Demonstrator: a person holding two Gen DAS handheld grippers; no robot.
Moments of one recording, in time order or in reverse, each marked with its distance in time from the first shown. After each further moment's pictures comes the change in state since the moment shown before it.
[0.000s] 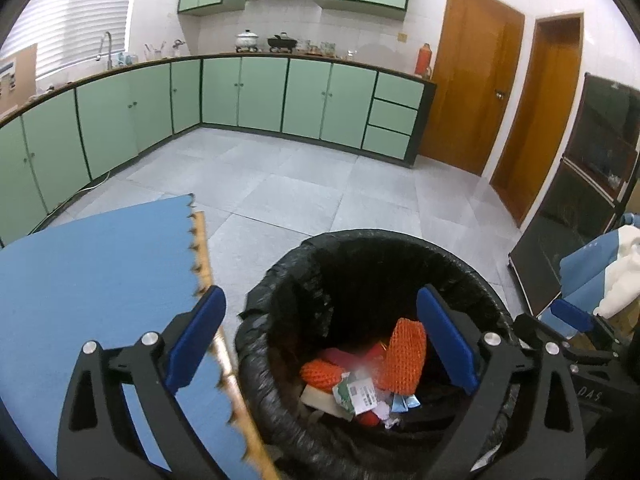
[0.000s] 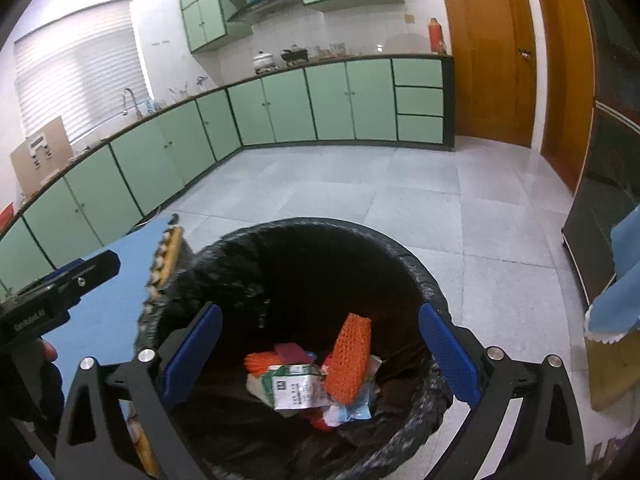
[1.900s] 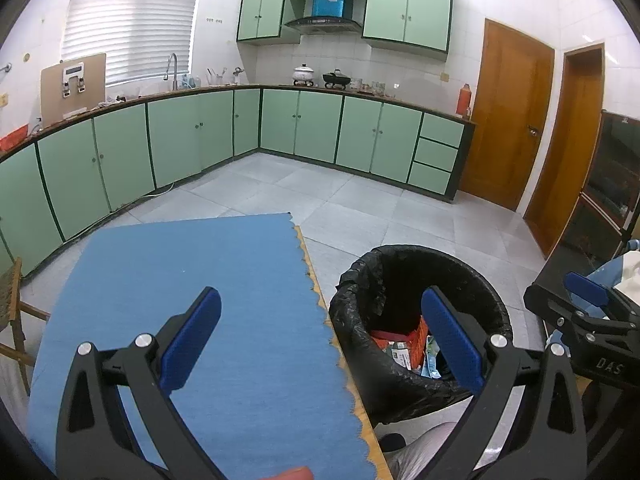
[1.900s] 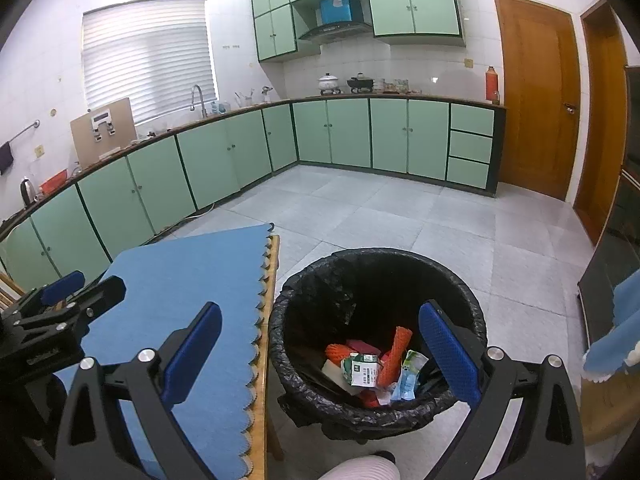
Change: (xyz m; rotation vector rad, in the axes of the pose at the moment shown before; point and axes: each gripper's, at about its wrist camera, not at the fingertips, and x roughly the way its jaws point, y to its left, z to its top) left arm -0.191 0.051 -0.031 -0.069 -0.115 0.161; right arm -0.130 0.105 -0.009 -0.161 -0.074 0.119
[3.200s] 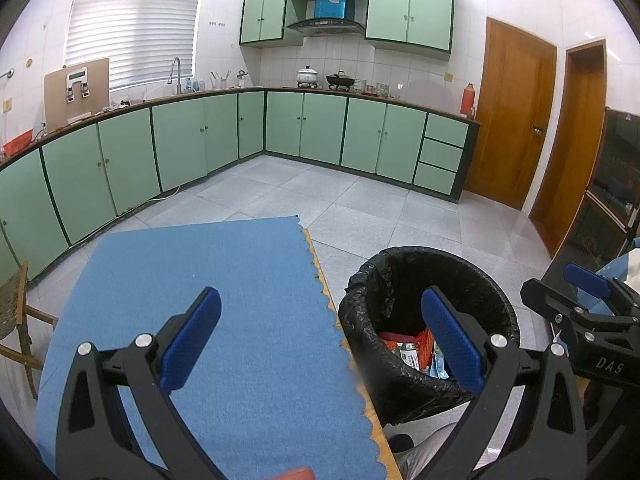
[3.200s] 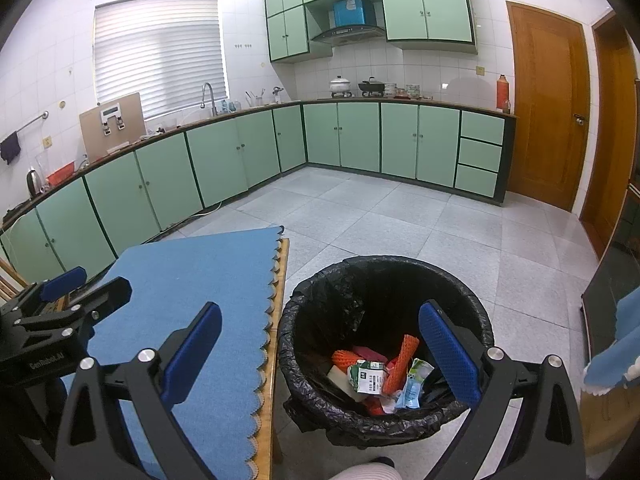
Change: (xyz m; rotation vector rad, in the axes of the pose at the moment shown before) left arm 0.003 0.006 0.001 0.008 -0.006 0.020; right arm 0.003 0.014 0.005 -0.037 -0.007 0.014
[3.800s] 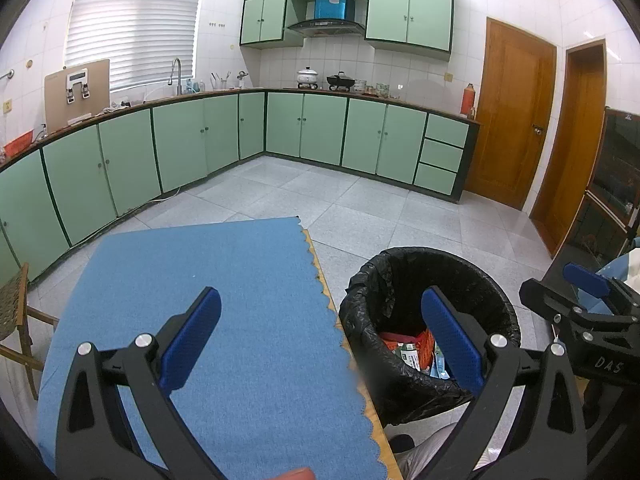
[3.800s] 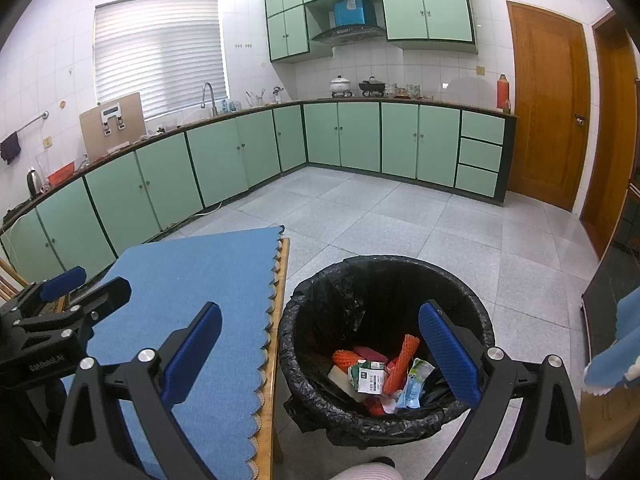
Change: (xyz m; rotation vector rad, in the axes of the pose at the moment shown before) left arm 0.000 0.001 0.000 0.001 -0.002 0.001; right arm 0.002 0.001 0.000 0.000 0.004 0.002
